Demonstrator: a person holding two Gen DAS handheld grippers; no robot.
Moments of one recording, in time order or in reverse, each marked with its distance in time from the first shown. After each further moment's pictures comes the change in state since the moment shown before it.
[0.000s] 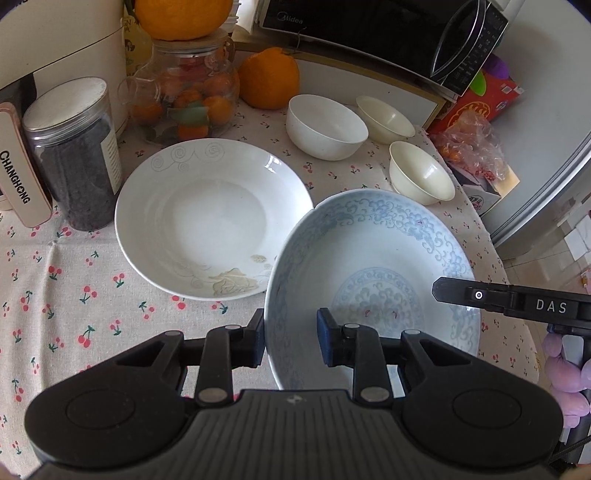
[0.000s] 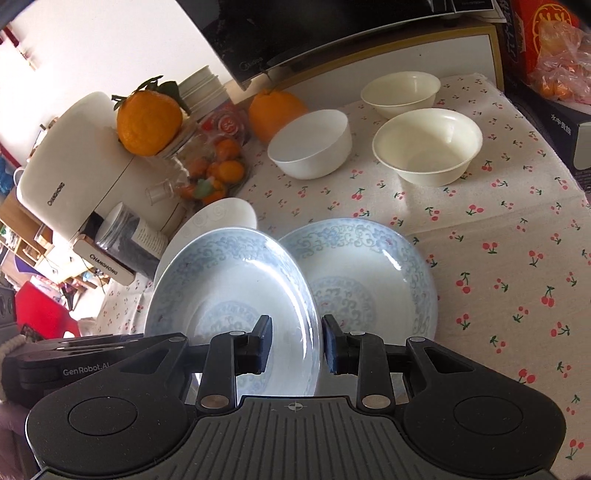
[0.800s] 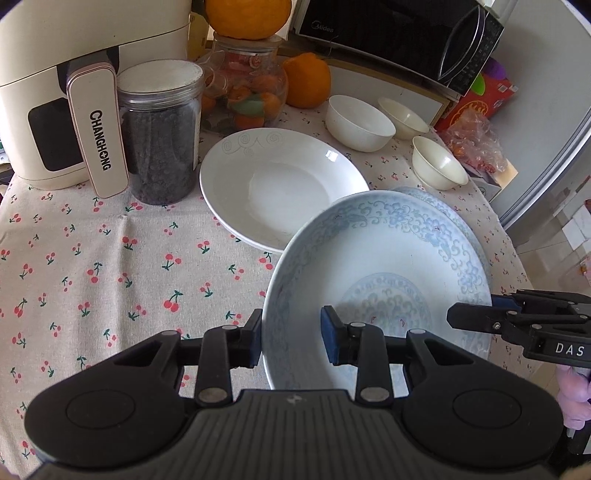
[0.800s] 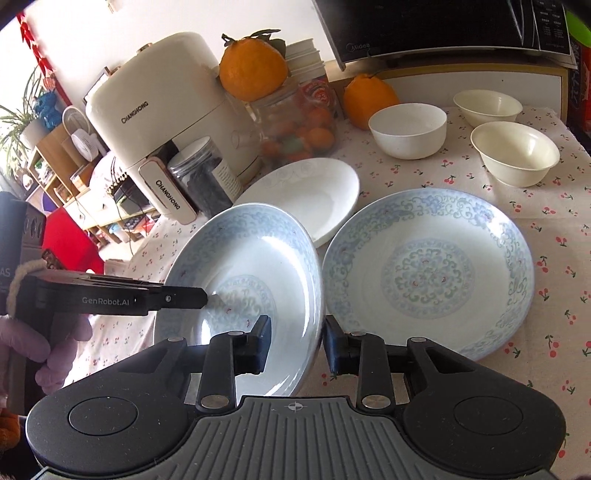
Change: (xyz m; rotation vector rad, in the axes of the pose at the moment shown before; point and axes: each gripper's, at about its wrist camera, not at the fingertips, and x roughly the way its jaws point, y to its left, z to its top) left arm -0.038 0.061 -0.033 0.033 -0.019 -0.004; right arm 0.002 0.072 -0.063 -0.215 -0.021 0.067
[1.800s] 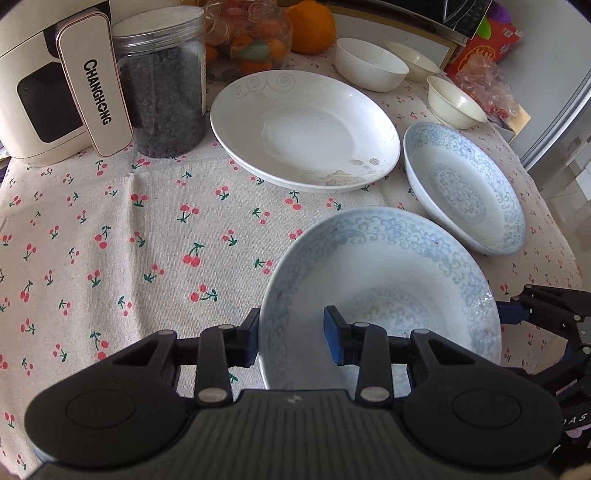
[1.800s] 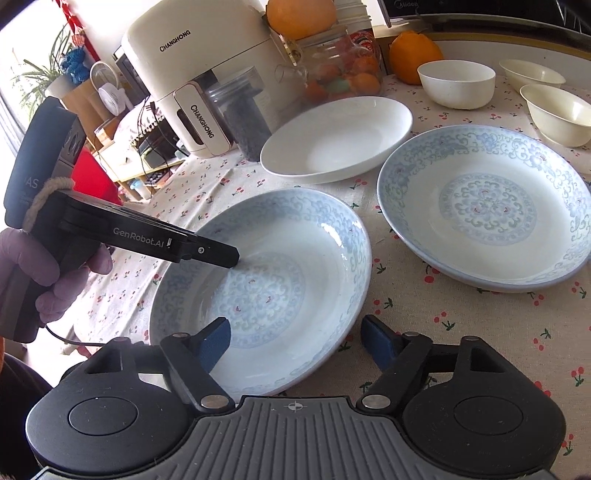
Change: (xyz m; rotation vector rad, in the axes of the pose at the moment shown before) left arm 0.020 0.015 -0.018 0.088 0.135 0.056; right arm 0.031 0.024 -0.054 -0.097 0.083 0.062
